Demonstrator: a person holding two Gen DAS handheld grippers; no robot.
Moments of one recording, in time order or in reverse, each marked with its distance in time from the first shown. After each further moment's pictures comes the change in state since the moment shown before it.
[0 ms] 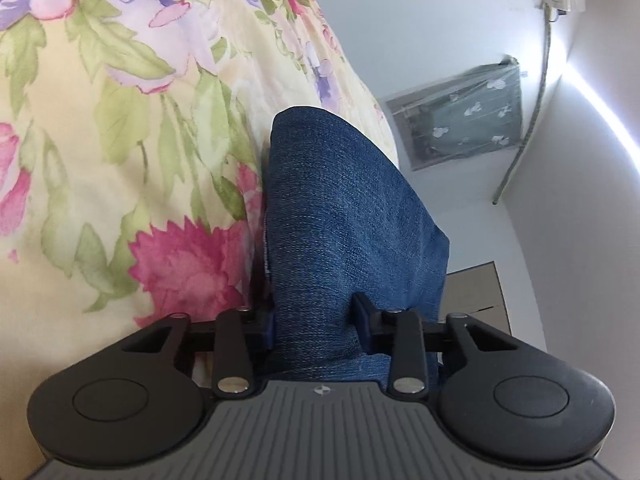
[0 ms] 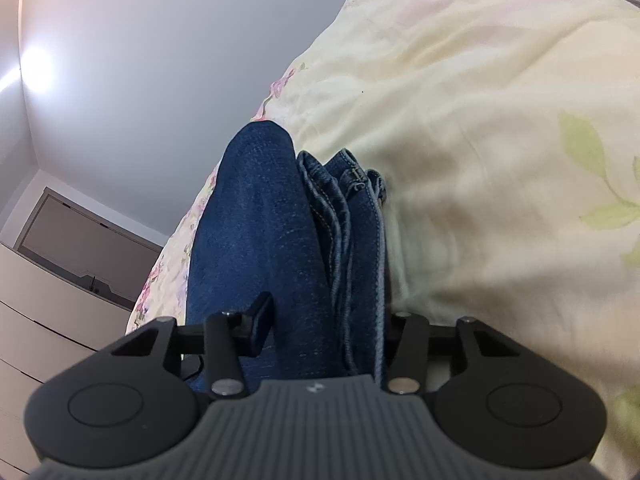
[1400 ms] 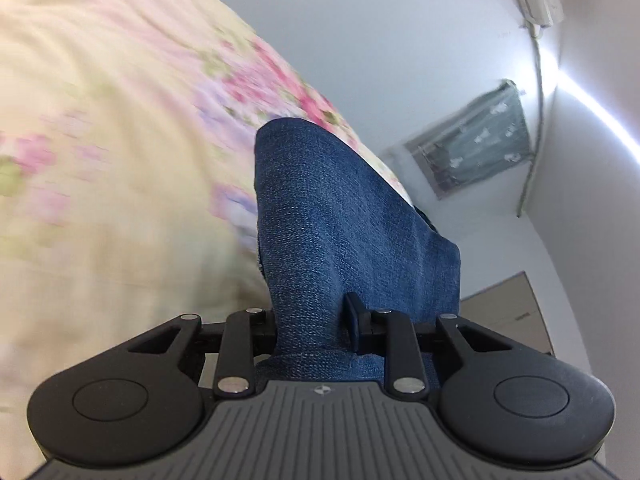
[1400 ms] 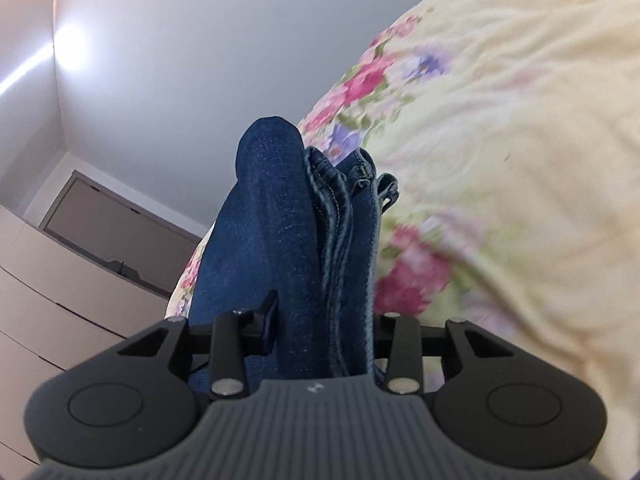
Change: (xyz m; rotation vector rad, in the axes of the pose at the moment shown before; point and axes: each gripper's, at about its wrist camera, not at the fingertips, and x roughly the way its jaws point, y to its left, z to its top) left arm -0.247 0.018 0.040 0.102 -0.131 0.156; right arm 0.055 0.186 -0.122 -0.022 0.016 0.085
